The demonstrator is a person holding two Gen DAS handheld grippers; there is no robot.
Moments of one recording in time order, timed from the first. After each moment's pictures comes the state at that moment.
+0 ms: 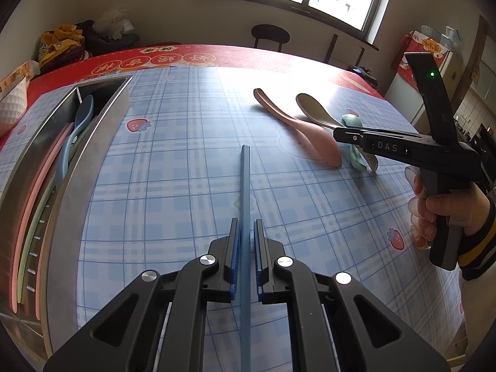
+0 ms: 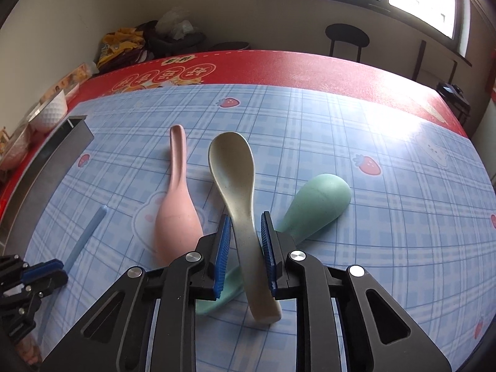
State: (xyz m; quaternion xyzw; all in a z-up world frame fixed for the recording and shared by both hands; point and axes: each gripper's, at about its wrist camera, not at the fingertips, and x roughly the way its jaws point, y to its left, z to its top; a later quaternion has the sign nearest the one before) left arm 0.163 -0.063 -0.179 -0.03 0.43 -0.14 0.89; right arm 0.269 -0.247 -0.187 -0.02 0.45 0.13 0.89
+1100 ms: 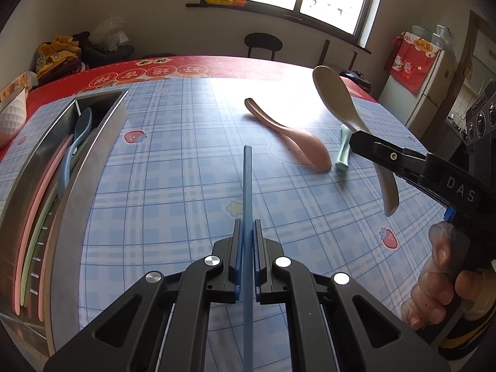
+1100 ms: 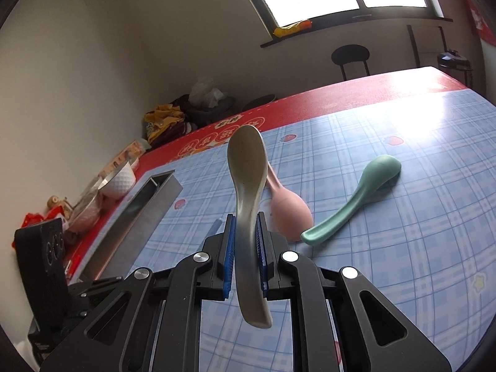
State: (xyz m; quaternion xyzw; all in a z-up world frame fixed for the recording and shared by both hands) left arm 0.153 -0.067 -0.170 -0.03 0.40 -0.15 0.90; right arm 0.176 -0.235 -0.162 0.18 0.32 0.20 0.91
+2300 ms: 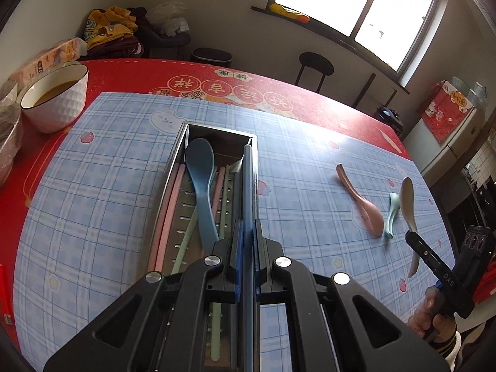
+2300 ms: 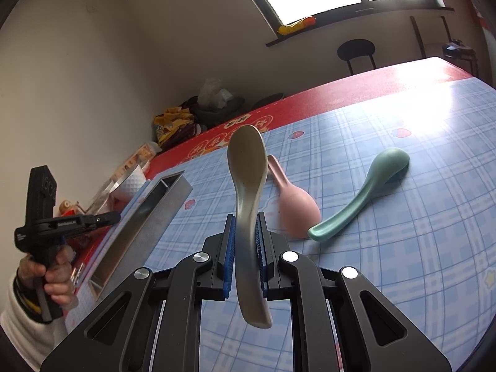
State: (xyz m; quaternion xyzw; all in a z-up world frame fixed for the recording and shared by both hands) left arm 0.200 0.073 -0.109 -0.11 0.44 -0.08 0.89; right arm 0.172 -0.247 -0.166 0.20 0.32 0.22 0.90
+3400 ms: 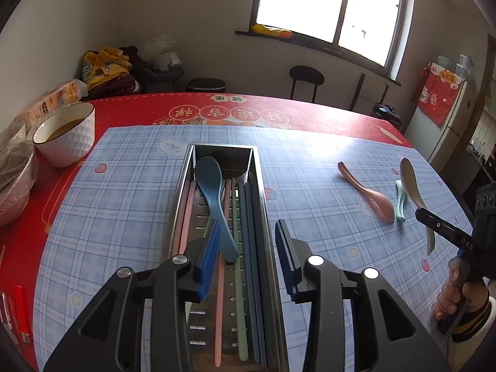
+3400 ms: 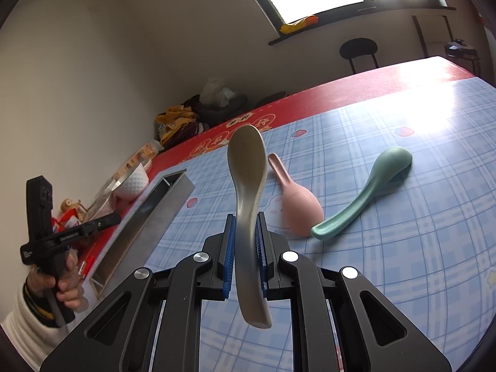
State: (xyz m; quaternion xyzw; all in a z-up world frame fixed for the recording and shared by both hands) left arm 0.159 0.071 -0.107 -0.03 0.35 -0.08 0.93; right arm 0.174 -0.242 -0.169 0.19 0.32 0.22 0.90
